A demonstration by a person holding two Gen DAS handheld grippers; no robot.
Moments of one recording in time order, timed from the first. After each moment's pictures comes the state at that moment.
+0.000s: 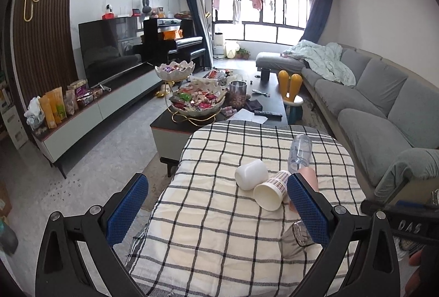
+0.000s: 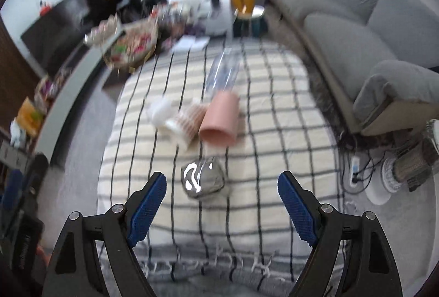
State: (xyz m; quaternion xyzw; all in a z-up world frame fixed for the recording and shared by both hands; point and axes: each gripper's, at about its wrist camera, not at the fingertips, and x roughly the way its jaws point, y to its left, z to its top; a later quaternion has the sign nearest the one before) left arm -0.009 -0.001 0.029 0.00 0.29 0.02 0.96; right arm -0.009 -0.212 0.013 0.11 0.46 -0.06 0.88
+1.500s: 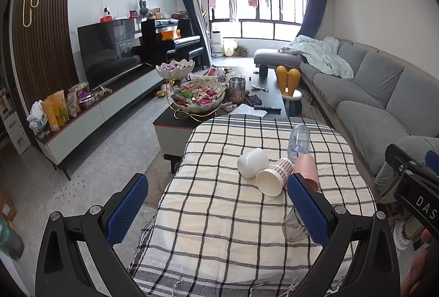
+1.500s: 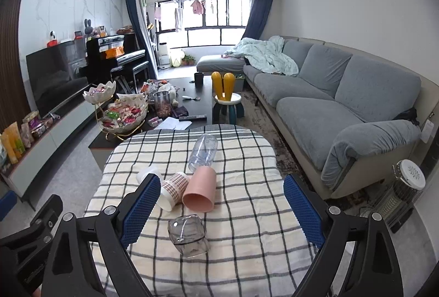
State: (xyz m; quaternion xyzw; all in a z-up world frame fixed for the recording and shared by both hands) left arm -0.039 0.002 0.024 0.02 0.29 0.02 0.96; right arm -0.073 -0.187 0.054 0.03 0.27 -0.13 0.95
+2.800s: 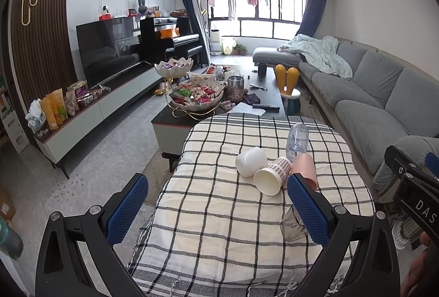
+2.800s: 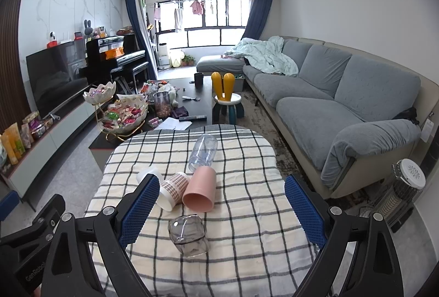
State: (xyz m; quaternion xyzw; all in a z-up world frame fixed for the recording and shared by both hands) left arm -0.036 0.001 0.020 0.01 0.29 0.02 0.96; right arm -0.075 -0.187 0.054 0.03 0.27 -0.13 0.95
